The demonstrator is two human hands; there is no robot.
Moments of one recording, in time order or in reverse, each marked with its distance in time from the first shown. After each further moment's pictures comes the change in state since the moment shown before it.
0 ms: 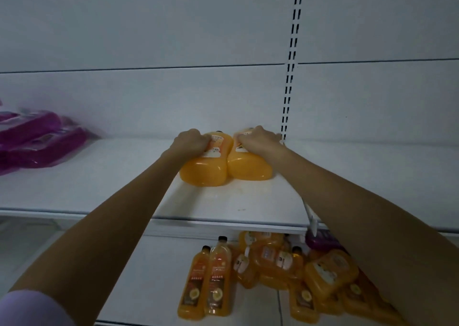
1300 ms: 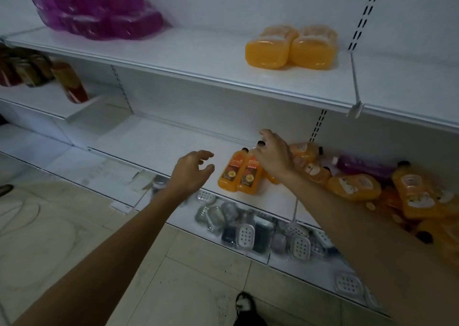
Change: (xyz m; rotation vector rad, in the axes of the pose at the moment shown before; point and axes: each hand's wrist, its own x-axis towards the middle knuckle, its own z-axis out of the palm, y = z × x) left_hand -0.271 -0.177 0.096 -0.166 0.100 -0.067; right_hand -0.187 0.105 0.152 0.023 -0.120 -0.417
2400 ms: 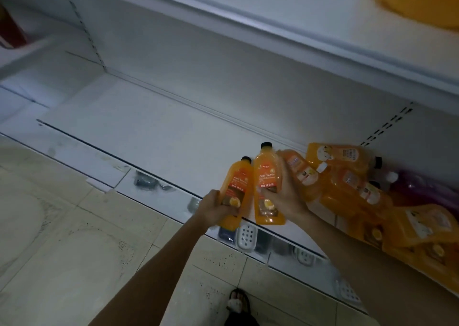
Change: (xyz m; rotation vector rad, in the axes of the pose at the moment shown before) left_hand 0.102 -0.143 0.150 -0.412 -0.494 -0.561; right_hand 0.061 0.104 0.160 0.346 -0.284 0.319
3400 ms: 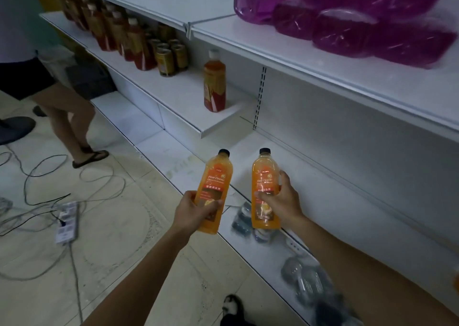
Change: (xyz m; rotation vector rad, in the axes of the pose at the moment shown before) left_hand -0.091 -0.118 -0.393 -0.428 0.621 -0.004; right_hand 0.072 -0.286 0.317 -0.004 -0.178 -0.113
